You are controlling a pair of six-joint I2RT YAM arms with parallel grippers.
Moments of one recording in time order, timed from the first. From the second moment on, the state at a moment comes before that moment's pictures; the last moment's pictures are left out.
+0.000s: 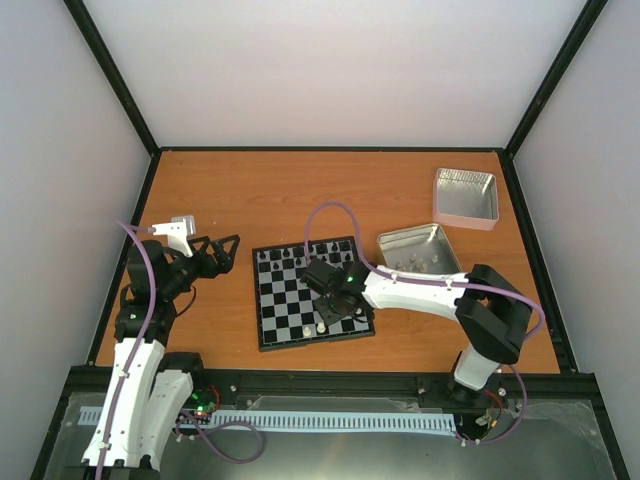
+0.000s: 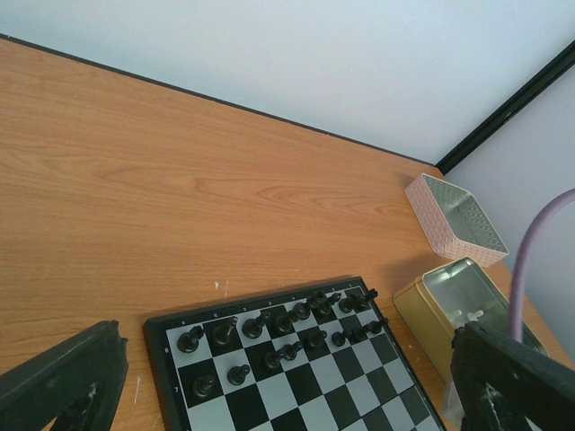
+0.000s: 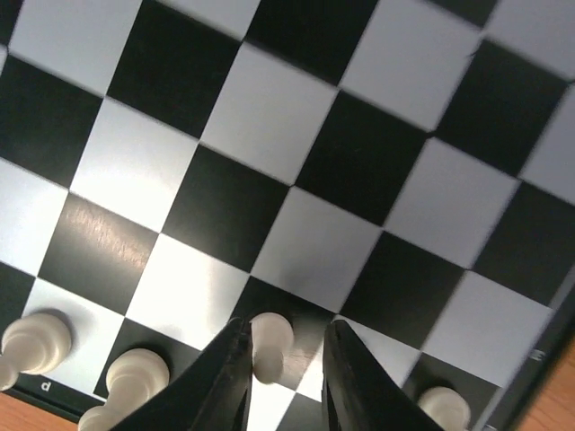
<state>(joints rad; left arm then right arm) 0.00 0.59 0.58 -0.34 0.48 -0.37 1.07 1.67 1.06 -0.68 0.11 0.47</state>
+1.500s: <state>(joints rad) 0.00 0.59 0.58 -0.34 0.48 -0.37 0.29 1.71 1.02 -0.54 0.16 0.38</state>
